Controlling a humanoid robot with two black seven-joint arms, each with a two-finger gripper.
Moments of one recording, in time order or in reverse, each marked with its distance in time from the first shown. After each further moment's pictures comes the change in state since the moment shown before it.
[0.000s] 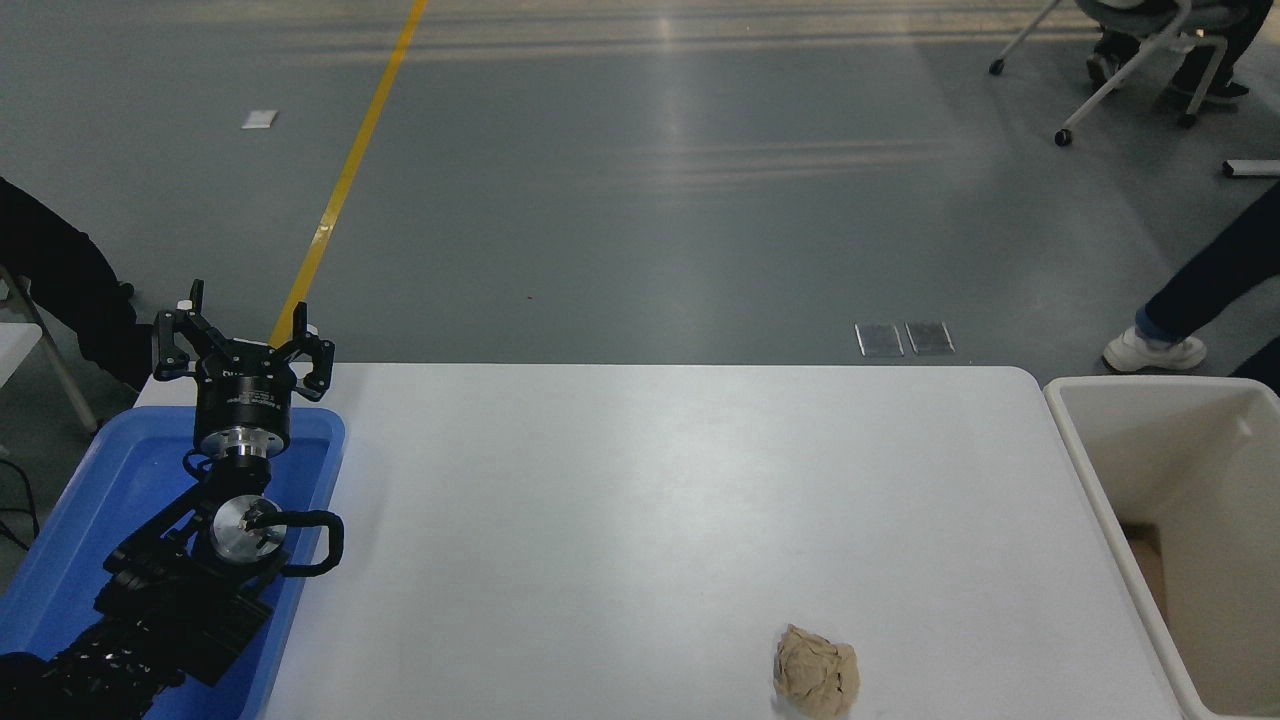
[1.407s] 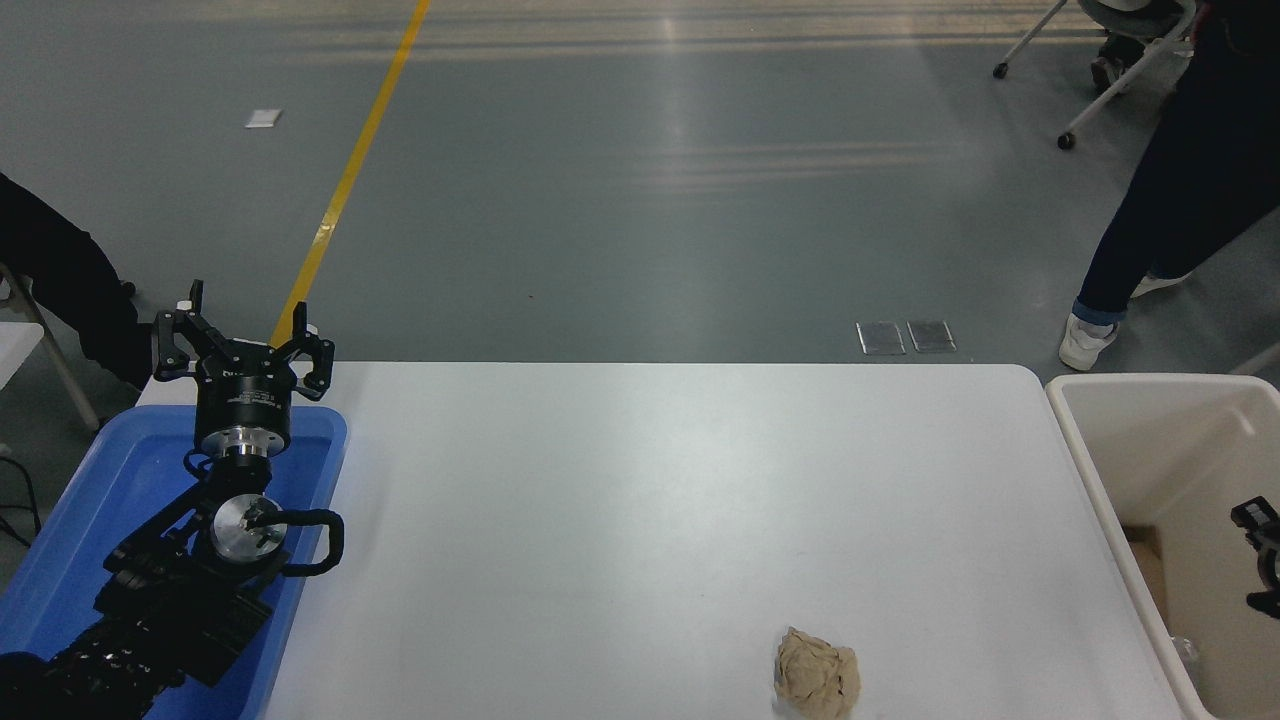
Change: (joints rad) left arm 0.000 -0.001 0.000 0.000 -0.002 0.000 0.000; right arm -0.380 0.413 0.272 -0.338 0.385 -0.197 -0.020
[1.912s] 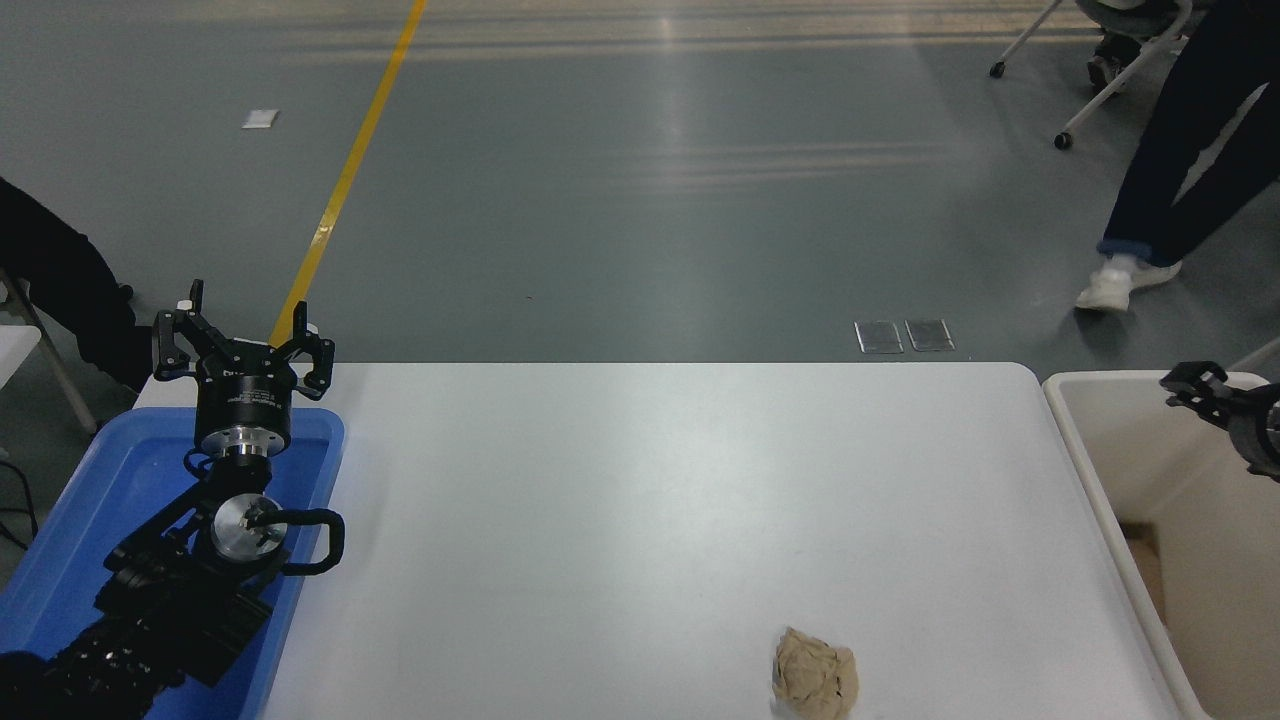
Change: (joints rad) left arm -0.001 0.000 0.000 -0.001 0.003 -0.001 0.001; right arm 0.674 -0.167 -0.189 0.662 -0.355 0.155 -0.004
